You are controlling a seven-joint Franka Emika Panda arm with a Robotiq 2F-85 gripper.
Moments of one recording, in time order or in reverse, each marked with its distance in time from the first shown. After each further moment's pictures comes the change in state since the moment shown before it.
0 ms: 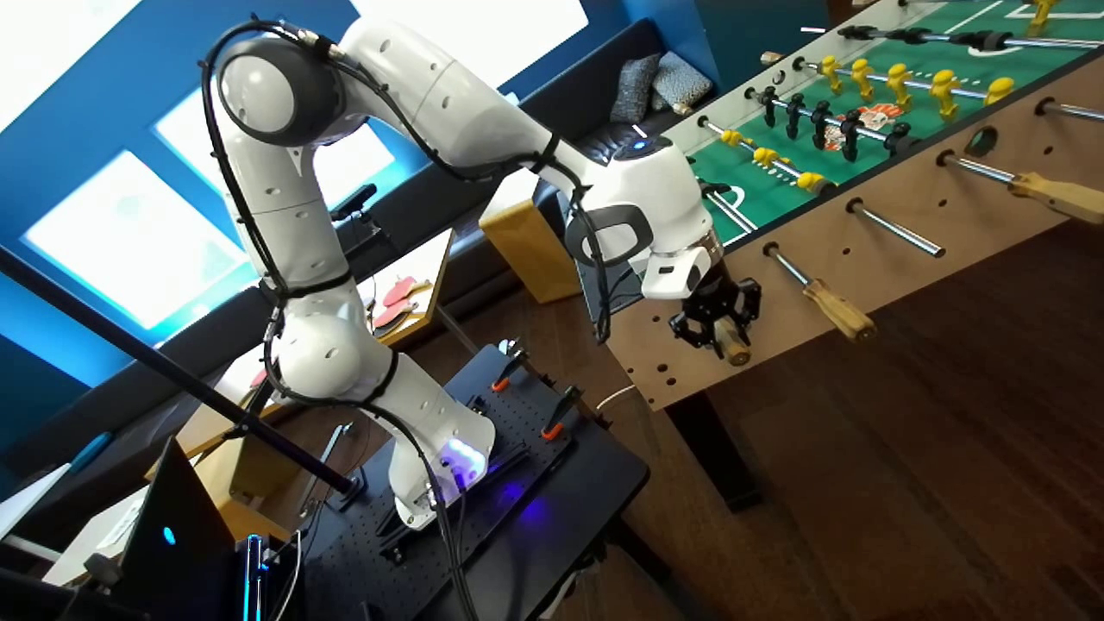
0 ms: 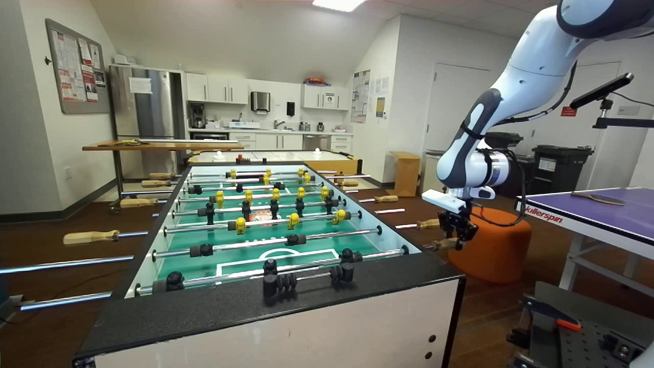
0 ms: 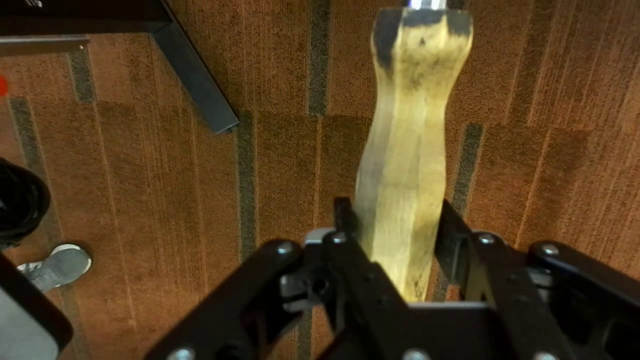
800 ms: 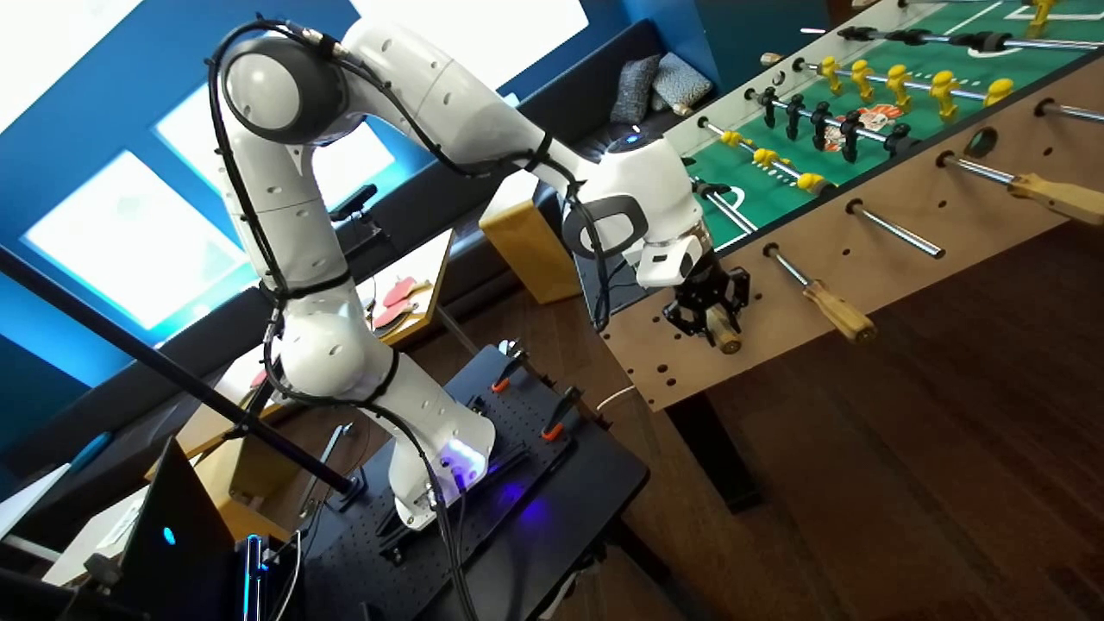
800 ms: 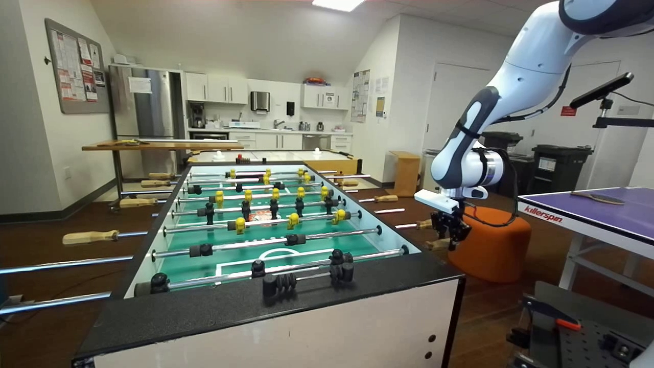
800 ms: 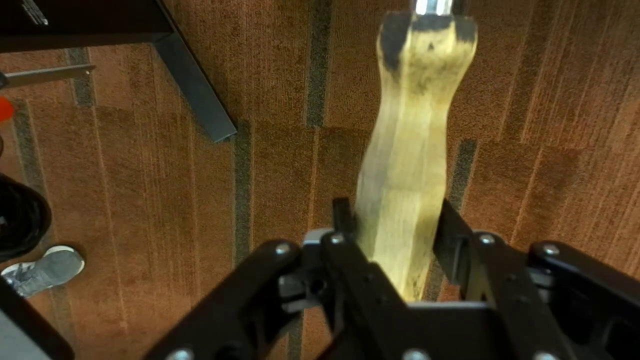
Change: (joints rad) arm 0.042 -0.012 0.015 -0.008 -0.020 0.000 0.035
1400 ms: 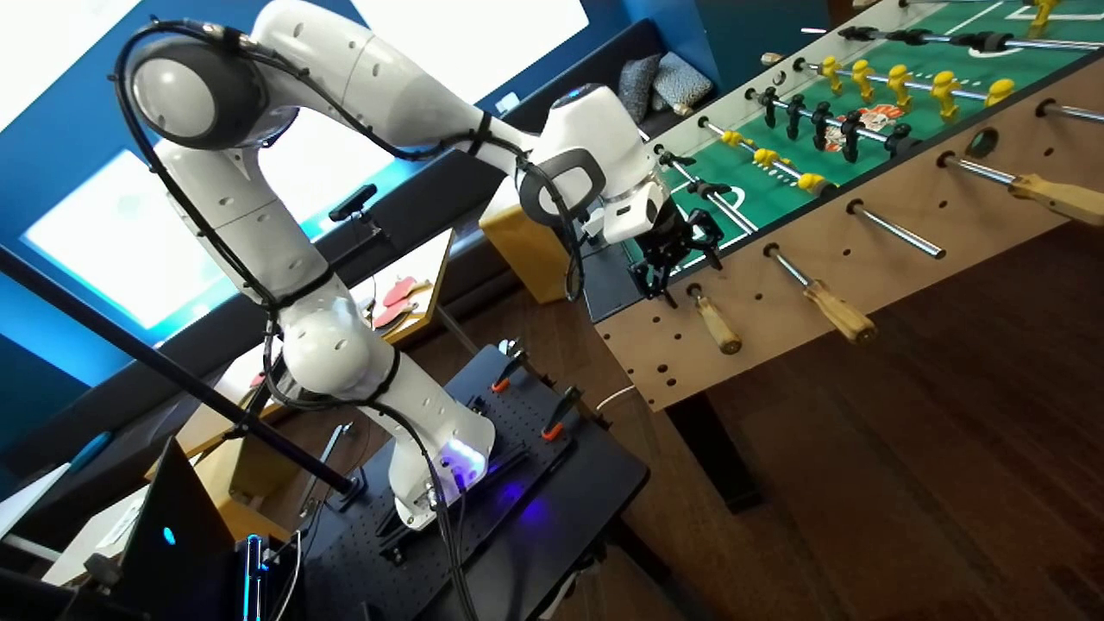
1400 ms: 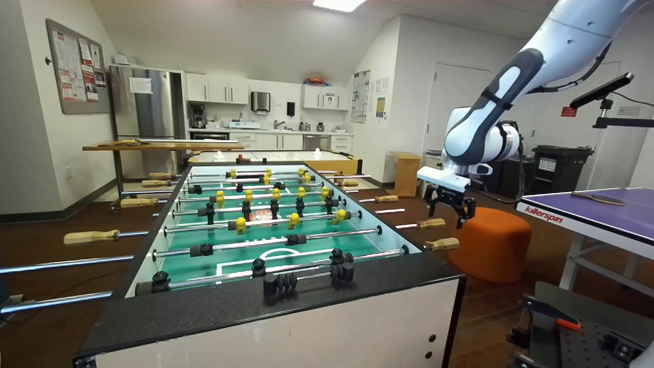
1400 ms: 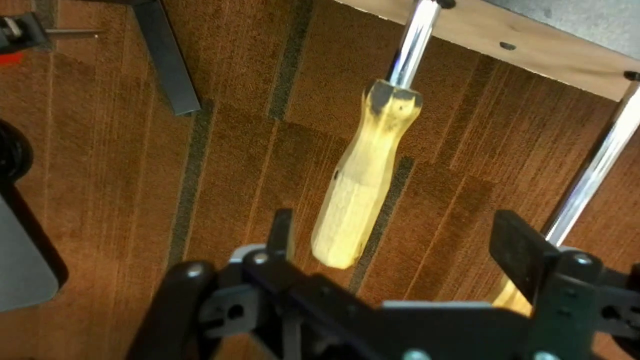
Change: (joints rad) arm 0.073 -0.254 -0.037 -0.120 -0.205 -0.018 -0.017
